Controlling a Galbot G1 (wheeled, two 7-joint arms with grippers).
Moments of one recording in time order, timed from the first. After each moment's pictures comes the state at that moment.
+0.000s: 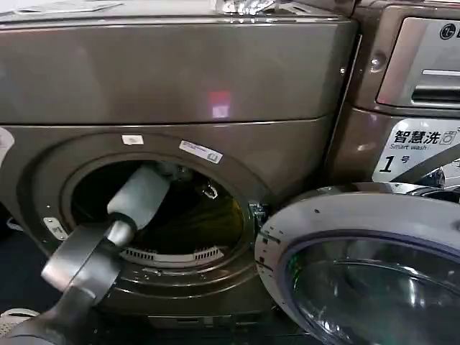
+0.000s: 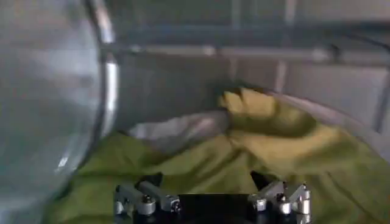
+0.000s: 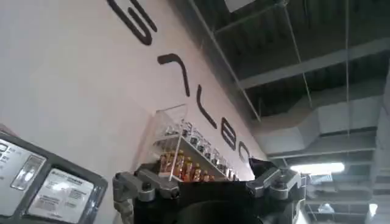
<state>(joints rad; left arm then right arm) -0.17 -1.41 0.21 -0.35 0.12 0.14 1.01 -1.86 1.18 2.38 2.10 0.96 -0.08 -0.09</state>
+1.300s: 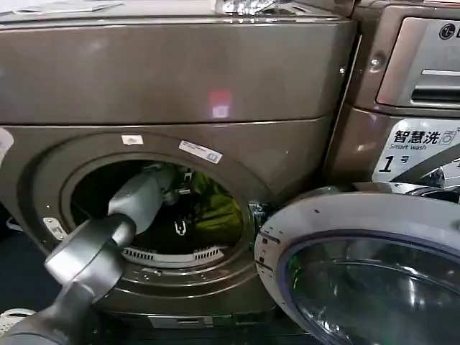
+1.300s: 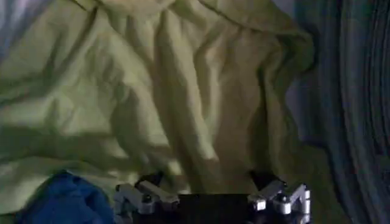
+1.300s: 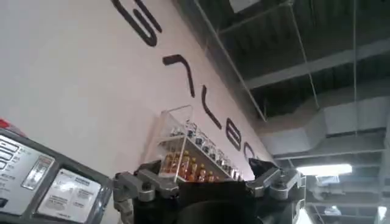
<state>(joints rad) -0.18 -1.42 0.39 -0.19 0.41 -0.12 1.26 -1.86 1.18 2.39 2.11 0.96 -0.08 -0.11</state>
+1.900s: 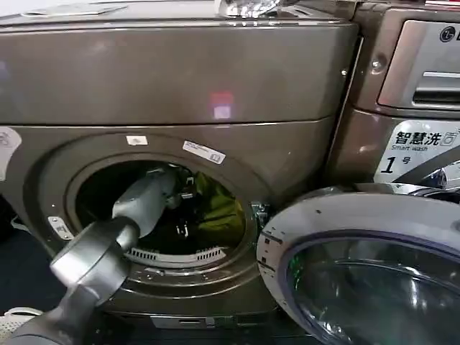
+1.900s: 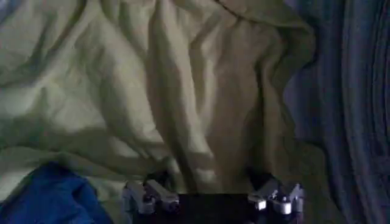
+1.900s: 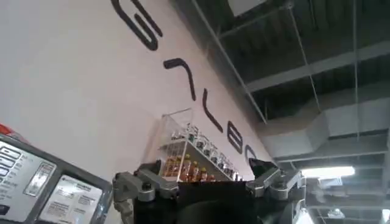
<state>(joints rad) -0.16 -1.44 0.39 -0.16 0.43 -0.10 1.25 -1.87 1.18 2.41 2.11 0.97 -0.08 -0.11</state>
